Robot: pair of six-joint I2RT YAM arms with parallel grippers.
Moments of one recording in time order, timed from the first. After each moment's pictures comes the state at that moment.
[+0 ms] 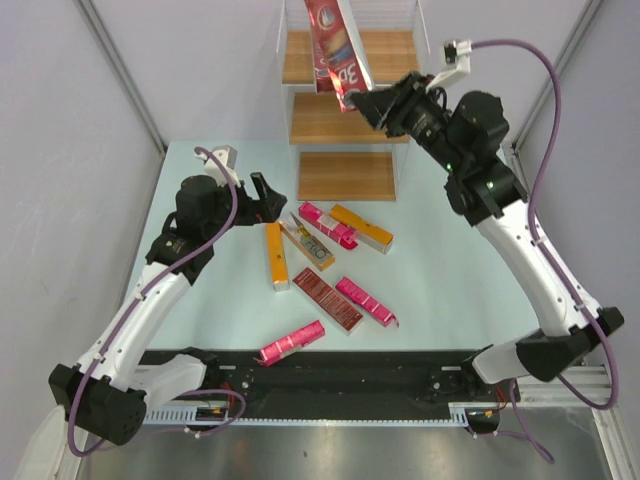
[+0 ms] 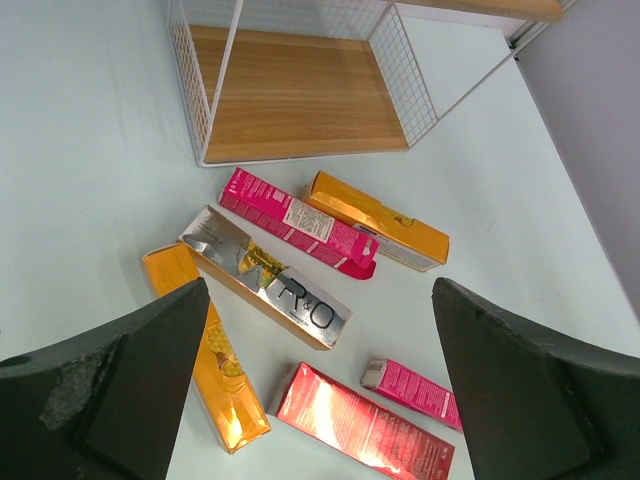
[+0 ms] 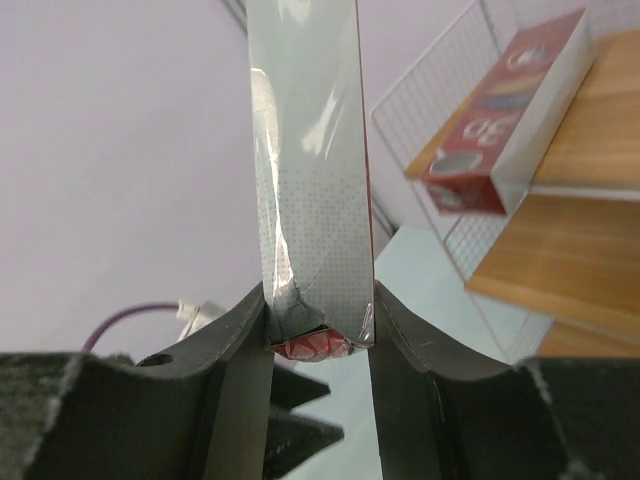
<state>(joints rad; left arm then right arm) -0.35 1.05 1.04 -0.30 0.10 -0.39 0.54 1.40 1.72 -0.10 -0.16 0.62</state>
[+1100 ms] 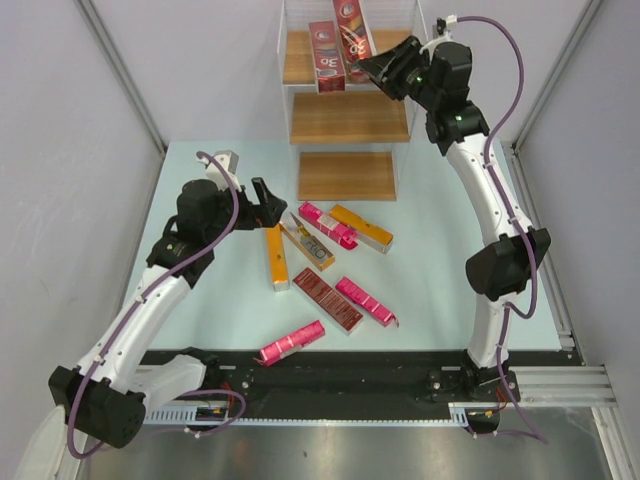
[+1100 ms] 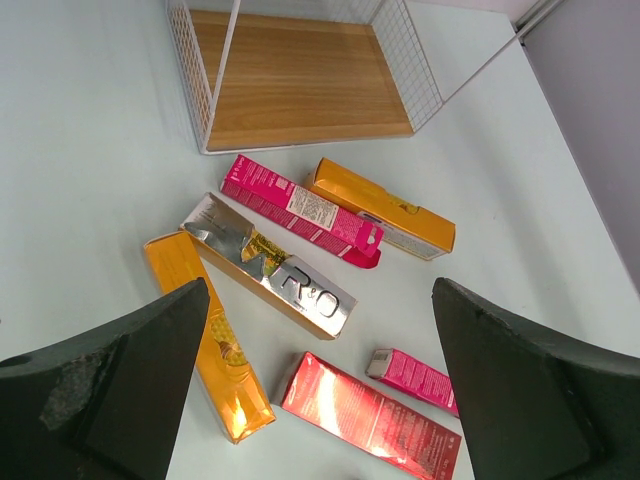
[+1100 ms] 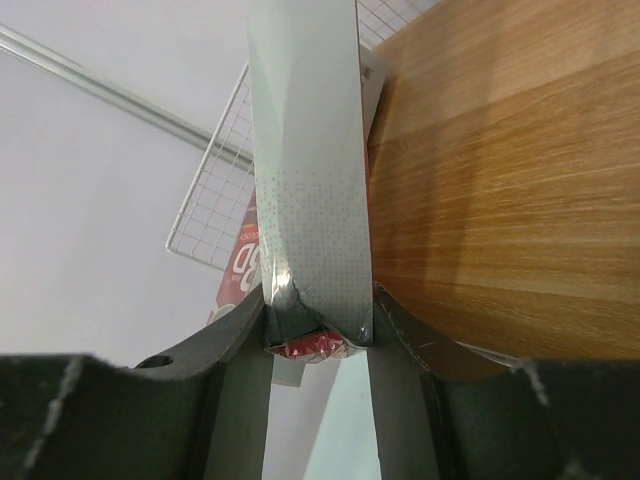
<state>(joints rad) -0.35 1.04 1.00 -0.30 0.11 -0.38 0.30 1.98 2.26 -0.23 -0.29 0.93</state>
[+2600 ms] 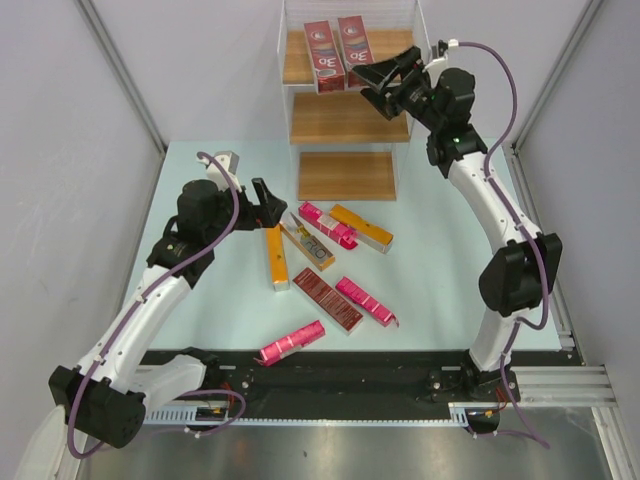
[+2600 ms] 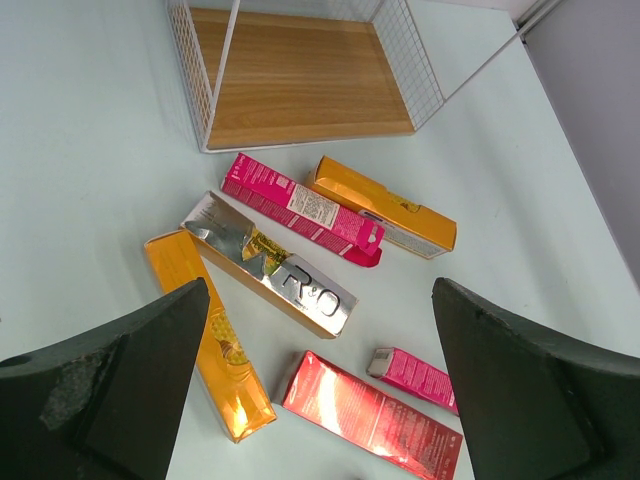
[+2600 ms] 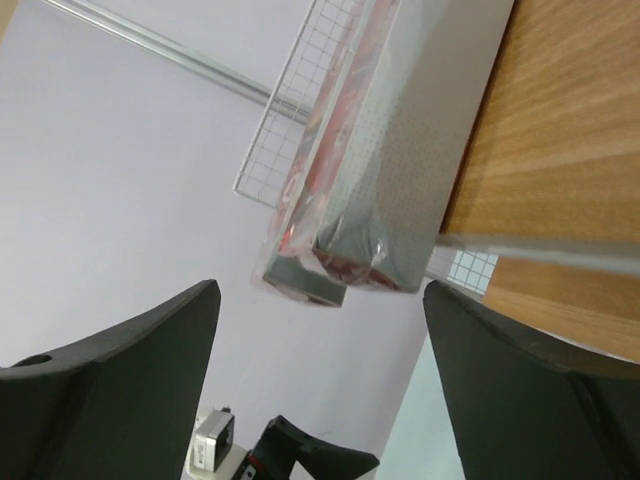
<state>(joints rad) -0.35 1.04 1.00 -0.30 0.11 -0.38 0.29 1.84 1.89 0.13 -0.43 1.17</state>
